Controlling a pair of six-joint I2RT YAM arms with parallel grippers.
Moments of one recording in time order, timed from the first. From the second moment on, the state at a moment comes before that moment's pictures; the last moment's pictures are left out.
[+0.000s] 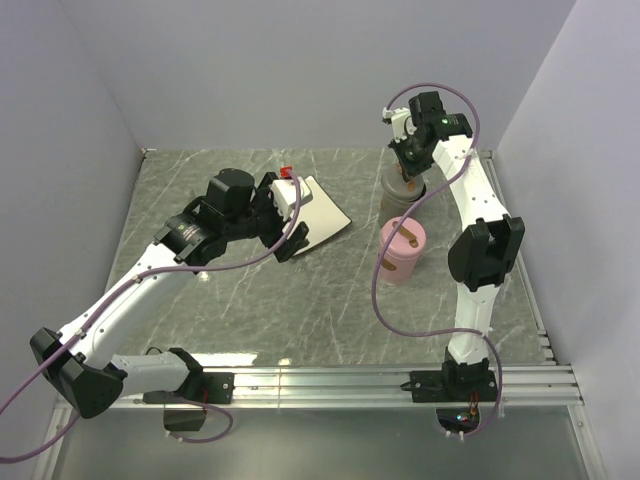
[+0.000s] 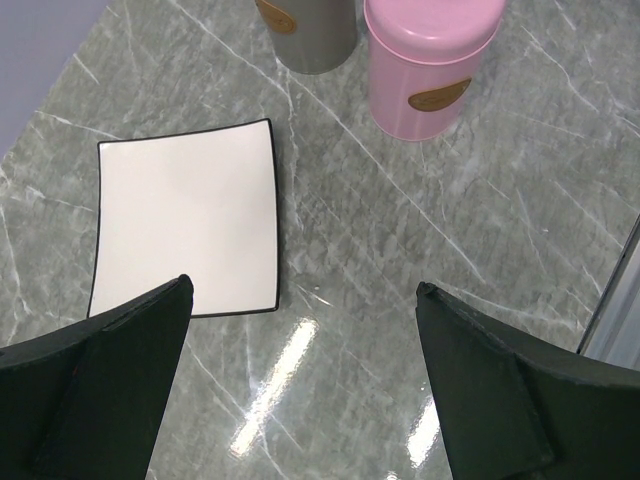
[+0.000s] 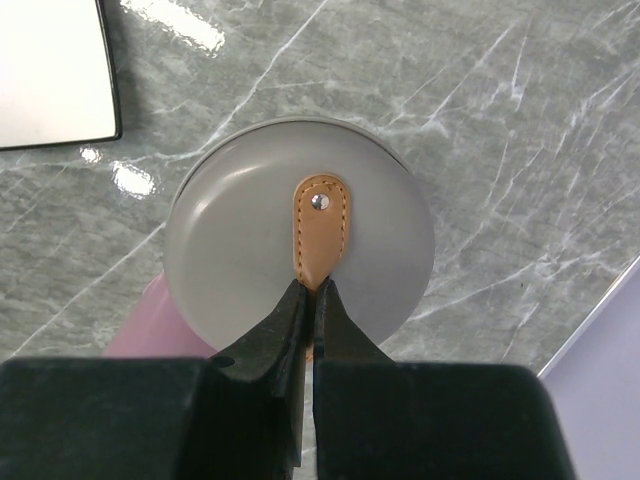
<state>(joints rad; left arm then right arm) -0.65 1.20 1.29 -0.57 0.29 0.29 0.19 2.06 2.19 -1.15 -0.07 -0.35</state>
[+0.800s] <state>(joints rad) -0.65 1.21 1.29 -0.57 0.29 0.29 0.18 2.06 2.21 -1.21 -0.05 -0.36</state>
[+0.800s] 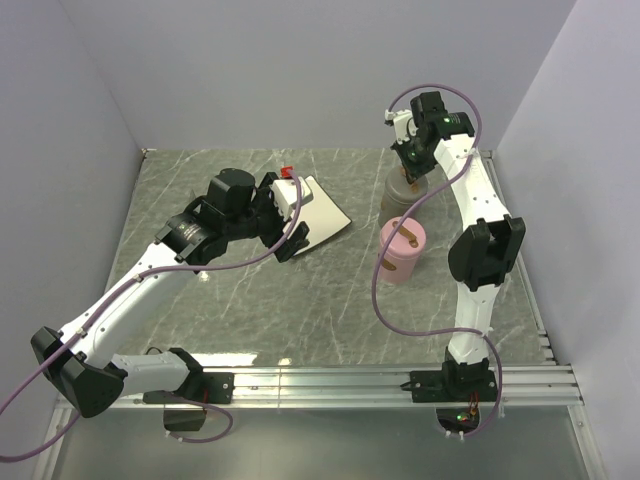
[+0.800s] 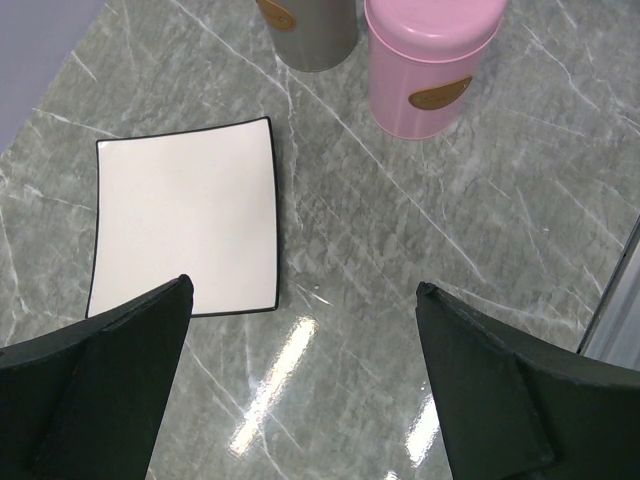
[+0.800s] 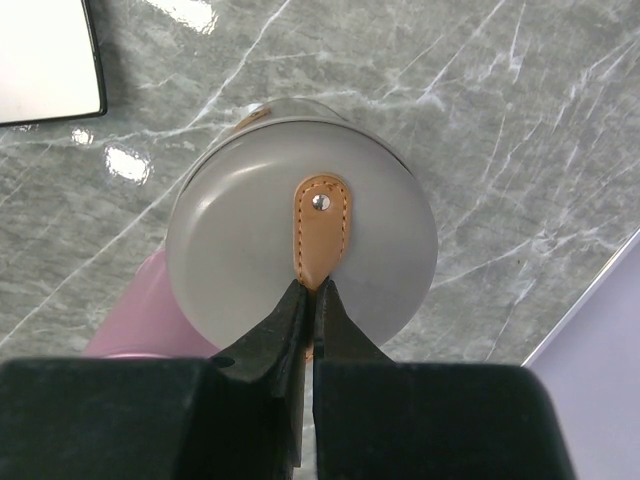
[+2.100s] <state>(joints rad) -0.65 1.21 1.29 -0.57 0.29 0.29 0.21 2.09 2.16 -1.18 0.04 -0.38</state>
